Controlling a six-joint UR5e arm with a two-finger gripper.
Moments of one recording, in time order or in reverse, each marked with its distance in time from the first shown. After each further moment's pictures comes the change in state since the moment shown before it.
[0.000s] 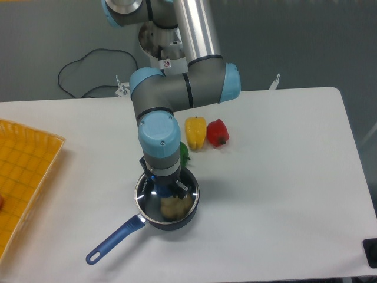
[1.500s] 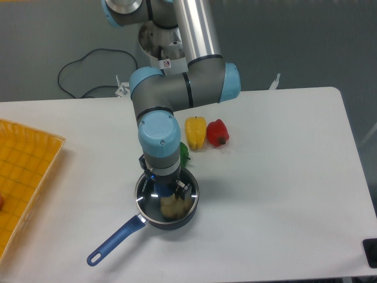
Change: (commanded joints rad) arm -0.002 0.020 -0.005 0.000 -0.002 0.000
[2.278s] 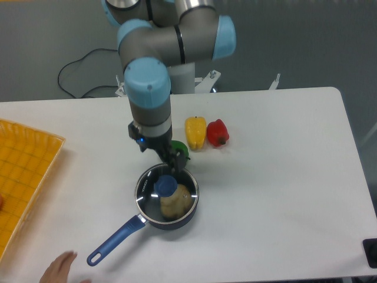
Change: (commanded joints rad) arm 0.070 0.253 -0.037 -0.164 -0.008 0.008
